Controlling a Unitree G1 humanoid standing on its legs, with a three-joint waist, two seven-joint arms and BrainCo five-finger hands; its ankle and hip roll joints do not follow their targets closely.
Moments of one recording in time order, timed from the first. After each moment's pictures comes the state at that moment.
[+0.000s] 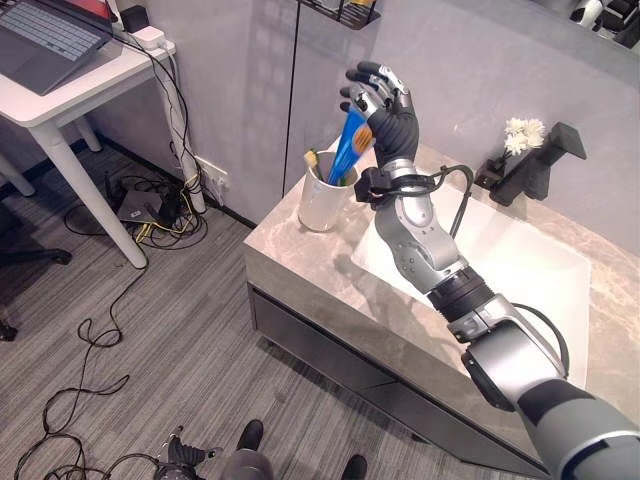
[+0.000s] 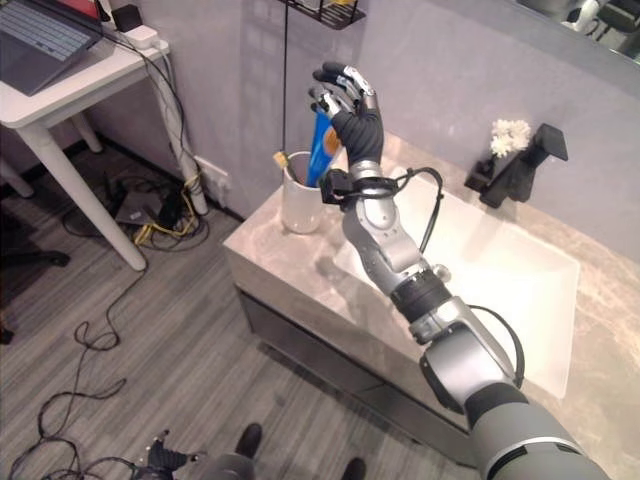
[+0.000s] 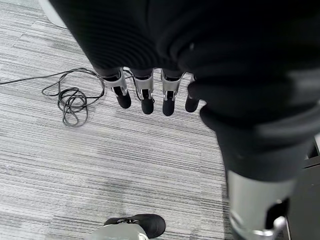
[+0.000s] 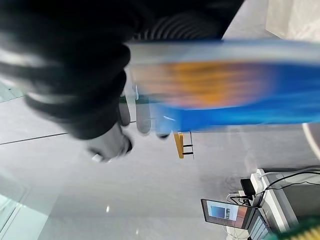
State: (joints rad) left arm 0.00 0.32 -0.26 1.18 0.01 -0.06 0.39; right arm -1.01 -0.28 0.49 0.45 0.74 -0.31 -0.39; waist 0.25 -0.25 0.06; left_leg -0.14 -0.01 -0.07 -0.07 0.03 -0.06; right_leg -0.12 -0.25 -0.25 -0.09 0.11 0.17
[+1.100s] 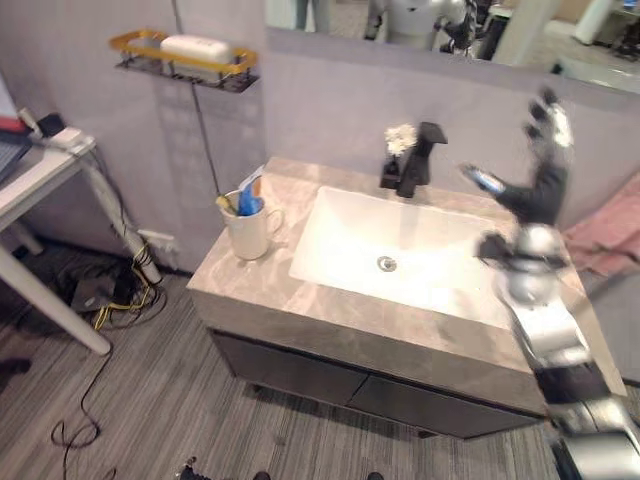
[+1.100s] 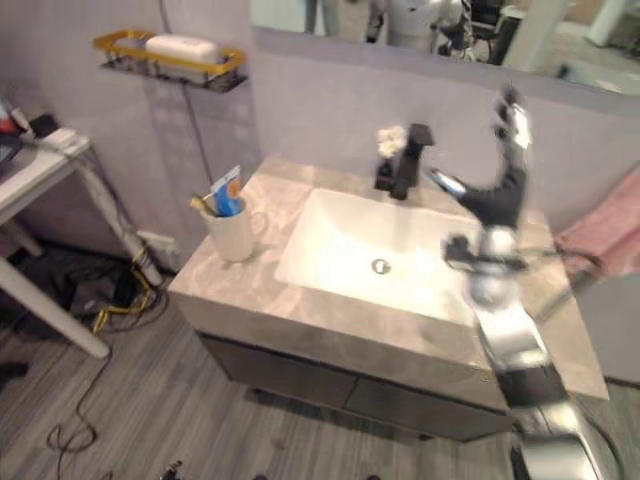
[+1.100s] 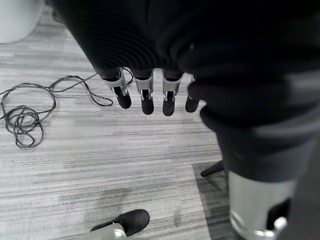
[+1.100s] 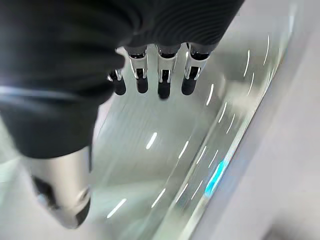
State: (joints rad) left arm 0.09 0.23 -0.16 1.24 0.13 -0.04 0.30; right arm -0.20 -0.61 -0.07 -0.10 -0.05 -0.21 -0.55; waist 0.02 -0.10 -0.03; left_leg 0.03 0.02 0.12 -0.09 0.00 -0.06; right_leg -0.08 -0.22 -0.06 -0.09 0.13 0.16
